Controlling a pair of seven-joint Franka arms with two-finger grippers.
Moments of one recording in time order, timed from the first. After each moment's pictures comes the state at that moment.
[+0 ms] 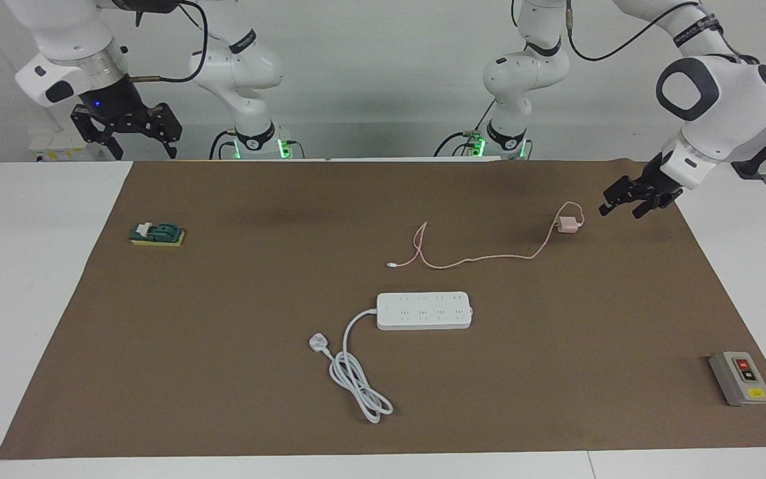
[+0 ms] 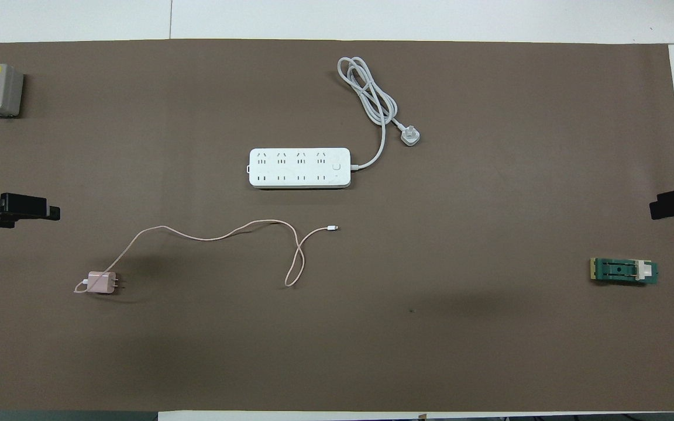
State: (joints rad) left arm 0.17 -0.08 -0.02 -1.97 -0.21 1.84 0.14; right arm 0.01 -0.12 -0.06 -1.65 -0.03 1.49 -0.08
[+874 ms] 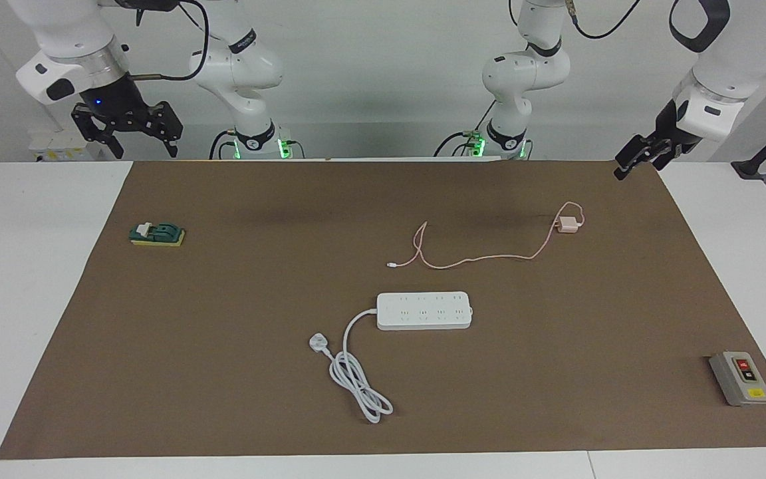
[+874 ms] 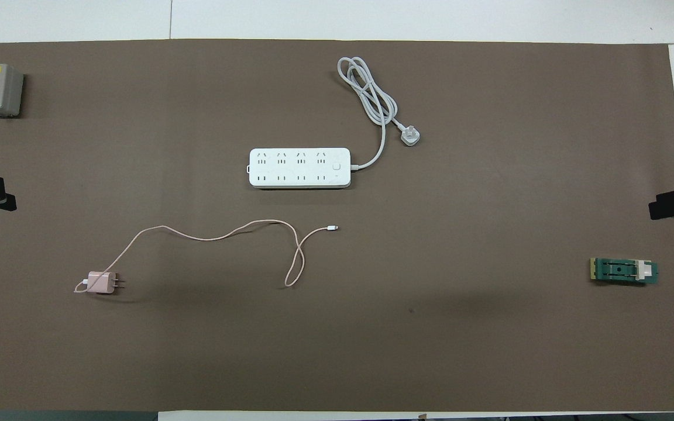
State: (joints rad) left arm 0.12 -0.09 -0.06 -1.69 -0.03 1.53 -0.15; right arm 0.01 -0.13 -0.06 -1.65 -0.03 1.49 -0.08
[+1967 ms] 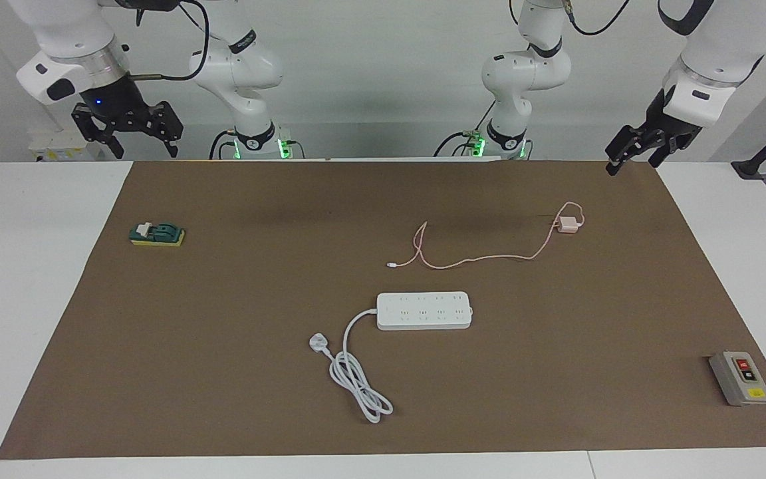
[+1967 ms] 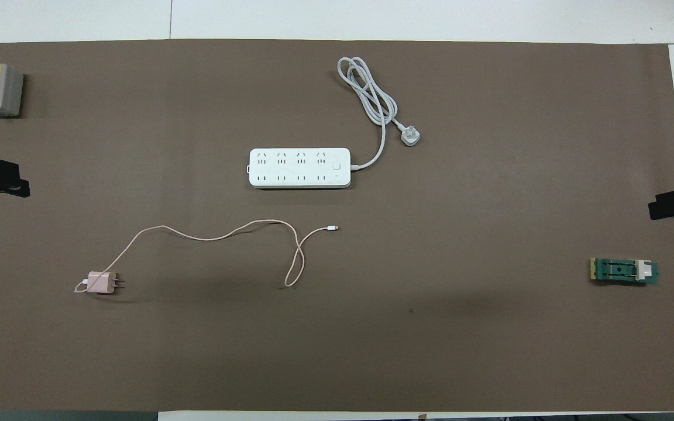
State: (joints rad) left arm 0.03 -0.06 -0.05 -1.60 -0.02 1.52 -0.15; right arm 0.01 -0.13 -0.06 -1.65 -0.03 1.49 -0.08
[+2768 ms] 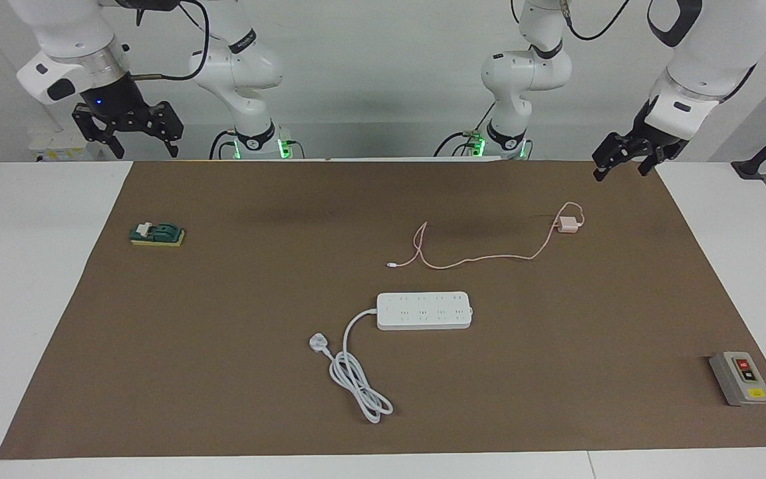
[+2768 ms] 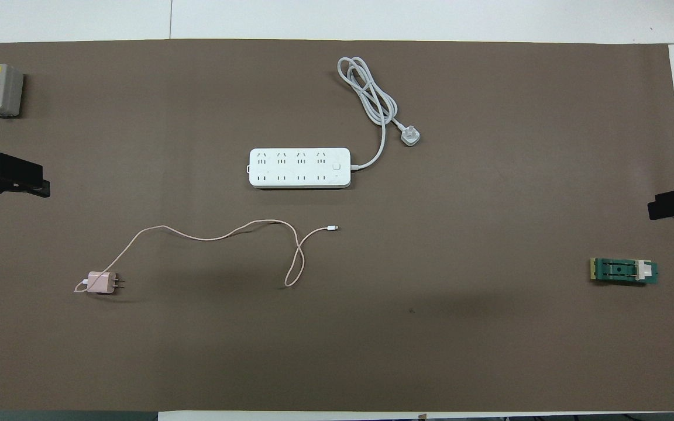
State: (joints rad) left arm -0.03 -0.04 -0.02 -1.60 -0.02 1.51 -0.11; right arm 0.01 -0.13 -0.06 -1.65 -0.03 1.49 -0.08
